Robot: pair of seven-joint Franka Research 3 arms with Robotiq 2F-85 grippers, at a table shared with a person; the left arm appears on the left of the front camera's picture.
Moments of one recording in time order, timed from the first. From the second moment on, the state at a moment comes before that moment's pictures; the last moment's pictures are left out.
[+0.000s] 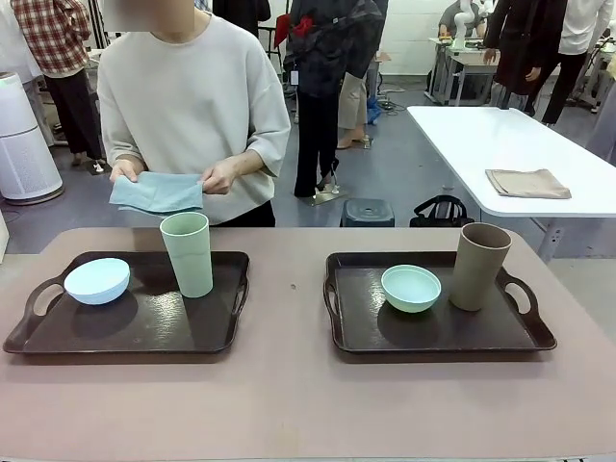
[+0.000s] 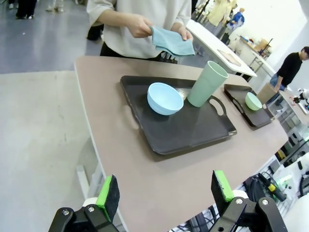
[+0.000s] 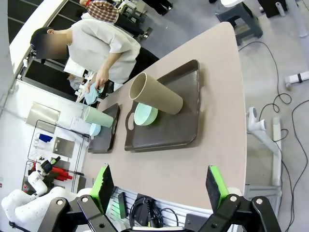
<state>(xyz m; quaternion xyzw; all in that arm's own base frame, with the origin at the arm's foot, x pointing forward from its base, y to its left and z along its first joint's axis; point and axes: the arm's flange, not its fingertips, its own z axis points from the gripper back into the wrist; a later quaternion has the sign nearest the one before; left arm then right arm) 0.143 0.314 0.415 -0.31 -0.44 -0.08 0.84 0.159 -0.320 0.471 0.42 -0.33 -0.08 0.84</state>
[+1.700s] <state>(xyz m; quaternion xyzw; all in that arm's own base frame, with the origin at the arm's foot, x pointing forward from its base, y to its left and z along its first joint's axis) 0.181 0.164 0.571 -0.13 -0.34 -0.21 0.91 0.237 0.044 0.609 0.20 -0.40 0.27 0.85</state>
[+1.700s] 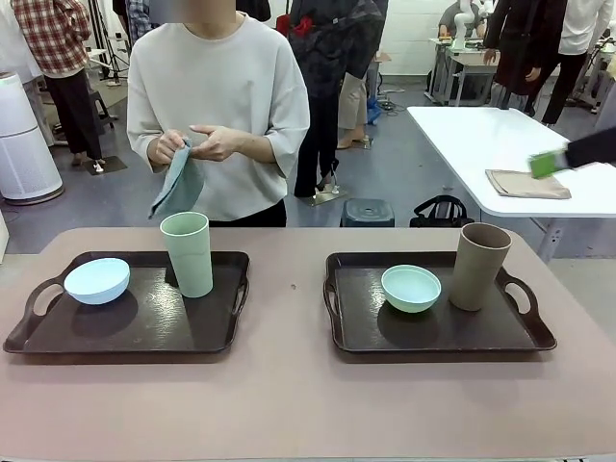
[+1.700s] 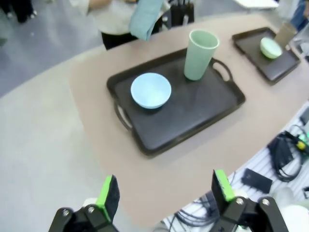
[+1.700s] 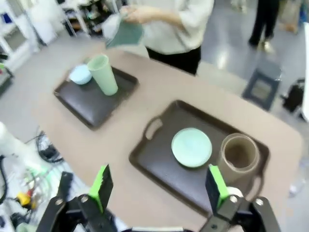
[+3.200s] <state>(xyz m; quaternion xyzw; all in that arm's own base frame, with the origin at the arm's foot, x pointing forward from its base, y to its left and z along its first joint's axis) 0.231 0.113 0.556 -0.14 -0.23 -0.16 0.95 0.312 0.105 0.541 0.24 -0.35 0.41 0.80</state>
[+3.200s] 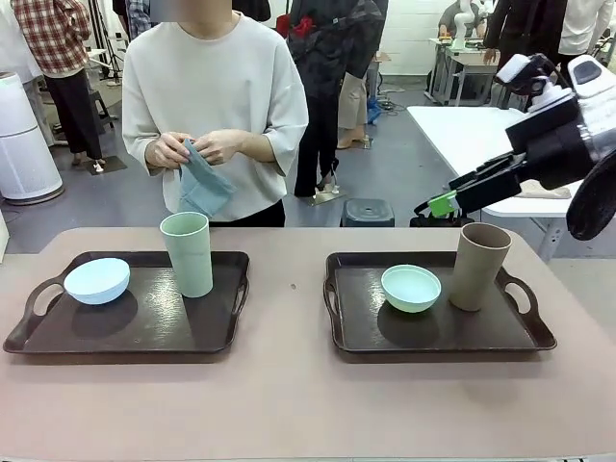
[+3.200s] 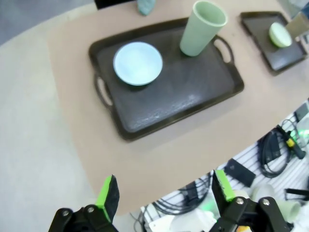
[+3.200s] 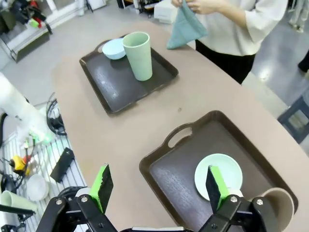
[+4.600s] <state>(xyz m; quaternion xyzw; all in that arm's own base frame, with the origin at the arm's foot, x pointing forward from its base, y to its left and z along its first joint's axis) 0.360 0.007 0.498 -0.07 -0.15 -0.10 0.98 0.497 0.352 0.427 0.33 -0.23 0.65 0.65</state>
